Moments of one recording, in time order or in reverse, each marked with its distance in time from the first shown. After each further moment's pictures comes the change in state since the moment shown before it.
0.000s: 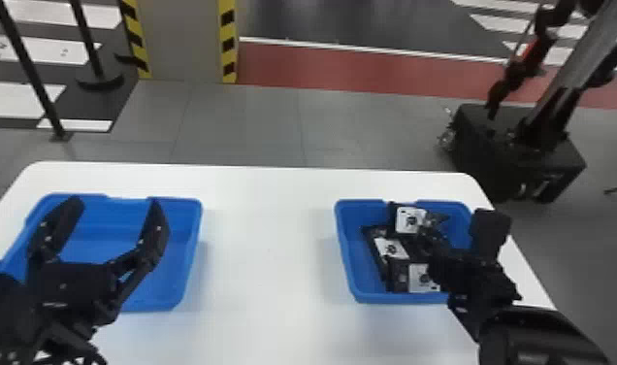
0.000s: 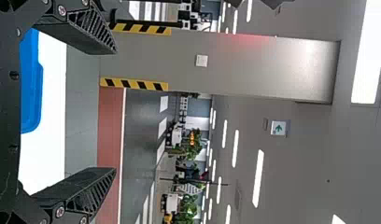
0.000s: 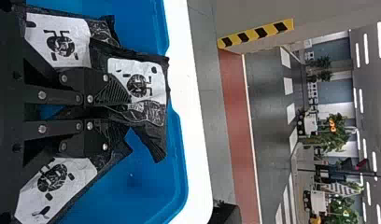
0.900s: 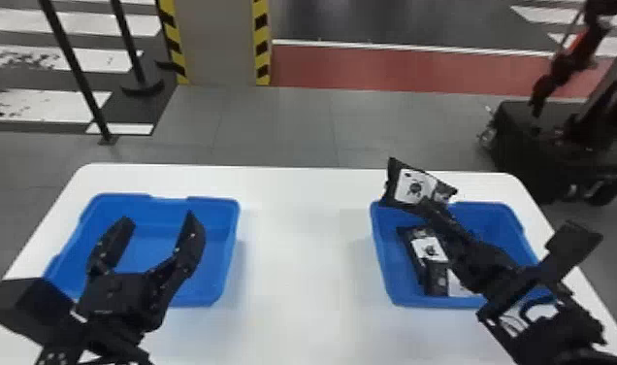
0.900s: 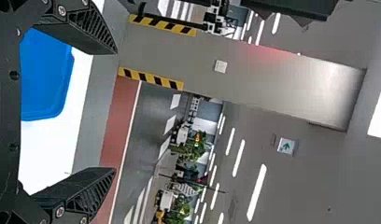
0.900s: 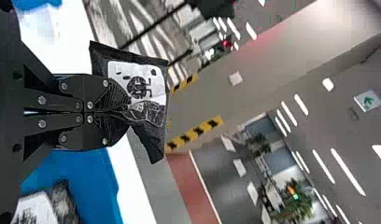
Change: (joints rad) left arm 0.033 0.000 -0.001 0.003 0.195 0.028 0.000; right arm 0.192 0.027 0.007 -0.282 -0.410 -0.094 0.310
